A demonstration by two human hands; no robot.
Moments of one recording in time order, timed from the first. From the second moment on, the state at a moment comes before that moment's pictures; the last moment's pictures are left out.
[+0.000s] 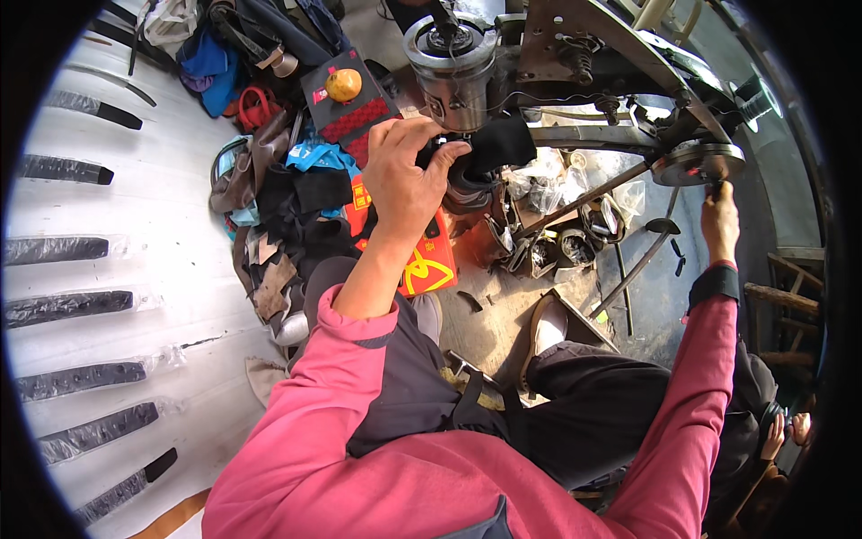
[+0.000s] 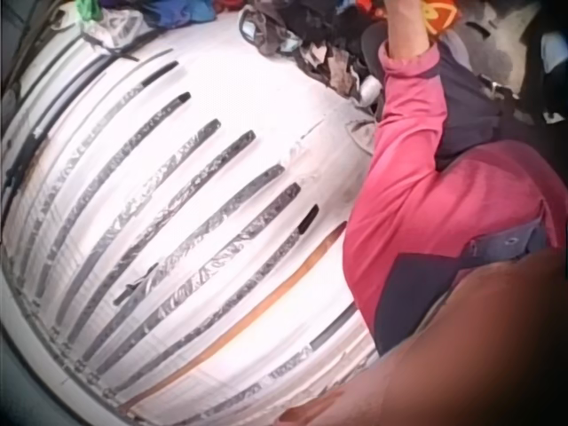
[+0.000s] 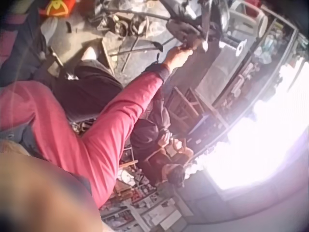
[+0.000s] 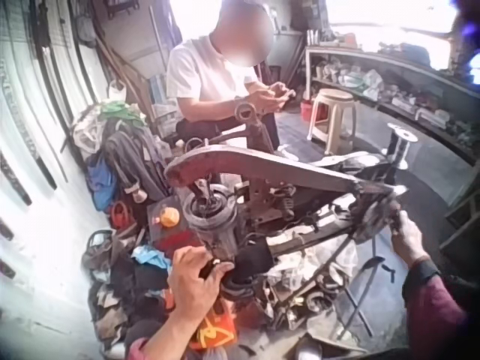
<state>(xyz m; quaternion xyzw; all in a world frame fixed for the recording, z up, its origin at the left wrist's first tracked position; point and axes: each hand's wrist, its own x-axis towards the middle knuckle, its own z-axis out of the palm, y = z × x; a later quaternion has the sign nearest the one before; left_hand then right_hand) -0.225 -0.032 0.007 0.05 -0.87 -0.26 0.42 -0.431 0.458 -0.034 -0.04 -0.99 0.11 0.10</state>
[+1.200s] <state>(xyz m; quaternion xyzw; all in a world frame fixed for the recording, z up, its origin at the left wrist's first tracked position) -0.232 -0.043 0.005 0.03 -0.87 -0.24 0.42 -0.315 0.322 -0.011 -0.07 -0.82 0.48 -0.30</state>
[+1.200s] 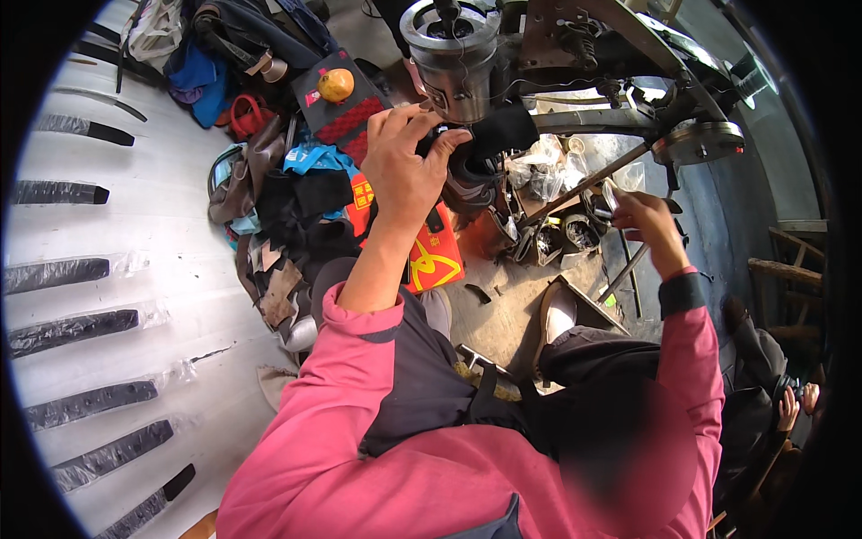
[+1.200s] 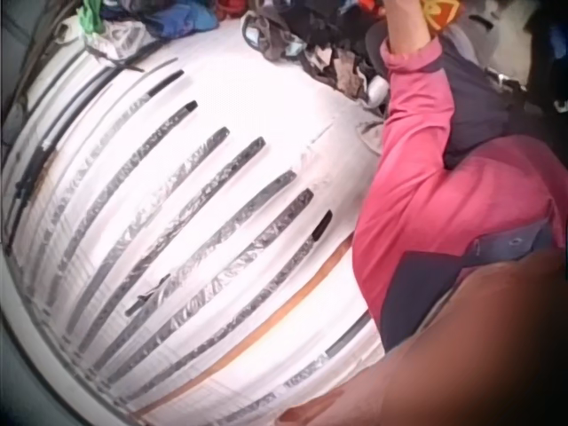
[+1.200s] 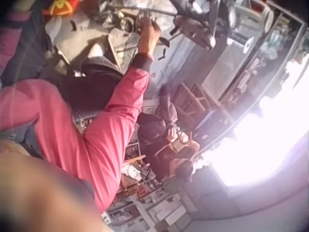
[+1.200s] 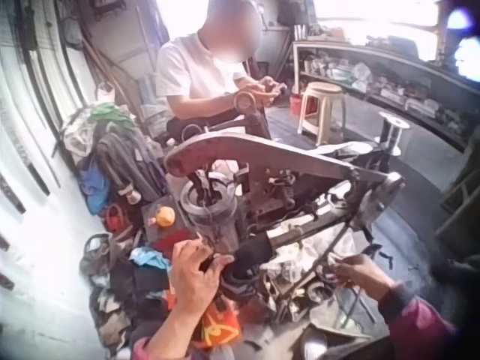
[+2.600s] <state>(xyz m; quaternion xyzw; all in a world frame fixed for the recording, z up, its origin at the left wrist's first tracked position) -0.231 -0.053 0.006 0.01 -0.90 -0.32 0.29 -0.238 0.101 -0.042 0.01 -0.52 0.85 -0.12</state>
